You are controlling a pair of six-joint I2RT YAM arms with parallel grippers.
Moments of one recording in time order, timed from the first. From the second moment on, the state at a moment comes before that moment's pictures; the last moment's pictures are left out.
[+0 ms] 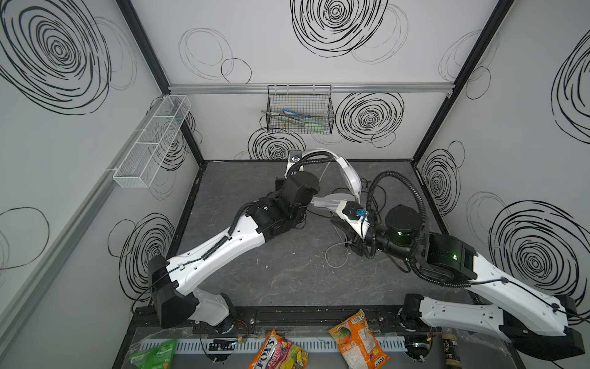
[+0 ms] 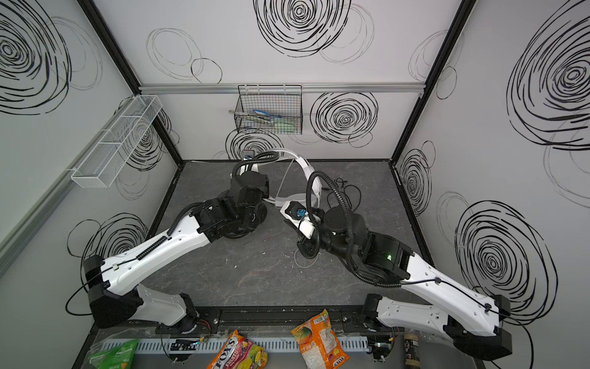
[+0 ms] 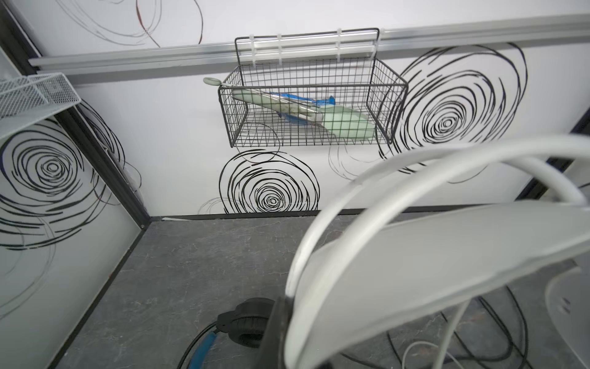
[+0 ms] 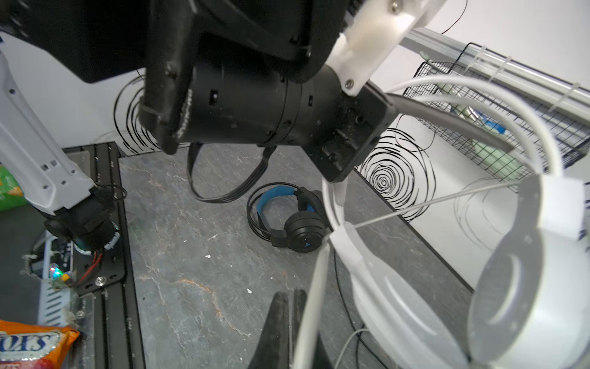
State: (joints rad) left arm -0.89 1.42 1.45 -0.40 -0.90 -0.25; right arm 1.13 0.95 1.22 -0.59 0.17 -0.21
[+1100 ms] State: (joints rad) left arm -1.01 1.32 1.40 -0.65 -0.74 -0.05; right arm 1.03 0.97 1.25 -0.62 0.55 -0.47
